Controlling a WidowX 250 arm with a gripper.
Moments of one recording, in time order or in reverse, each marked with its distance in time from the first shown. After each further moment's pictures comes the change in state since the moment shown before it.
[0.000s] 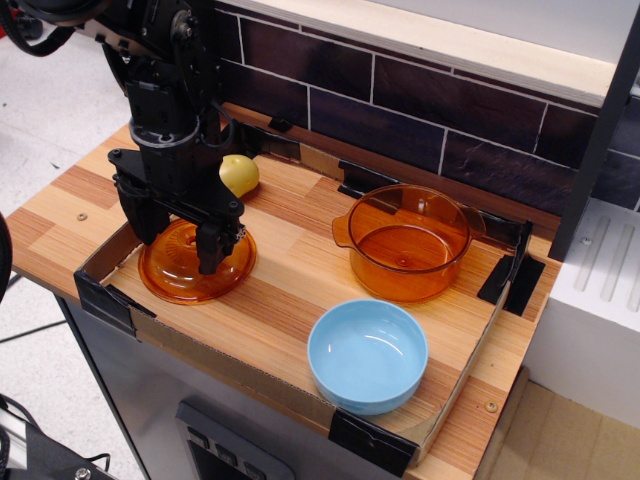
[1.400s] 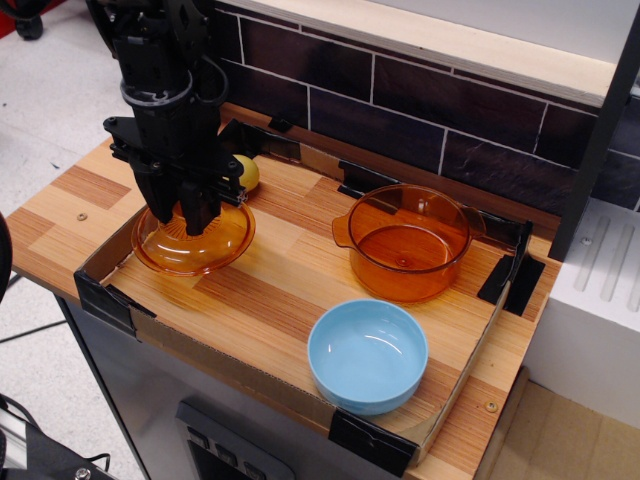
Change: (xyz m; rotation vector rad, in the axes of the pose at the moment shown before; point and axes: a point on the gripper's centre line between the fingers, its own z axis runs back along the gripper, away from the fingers) arm 0.009 0.003 0.021 -0.038 -0.030 0.016
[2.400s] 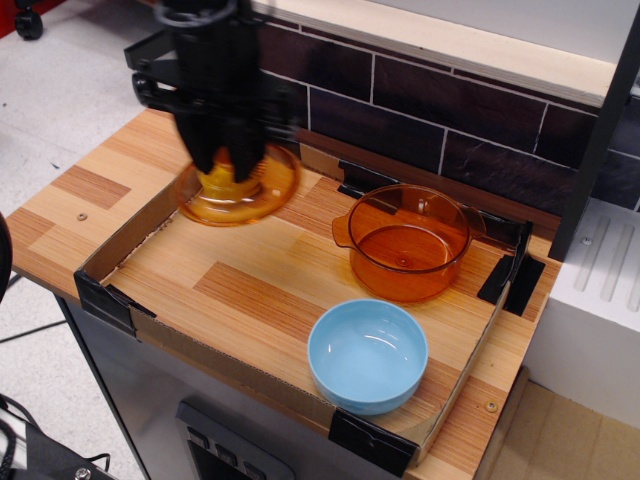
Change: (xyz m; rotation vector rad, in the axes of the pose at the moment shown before) arm 0.018 -0.021 0.045 -0.076 -0.015 0.091
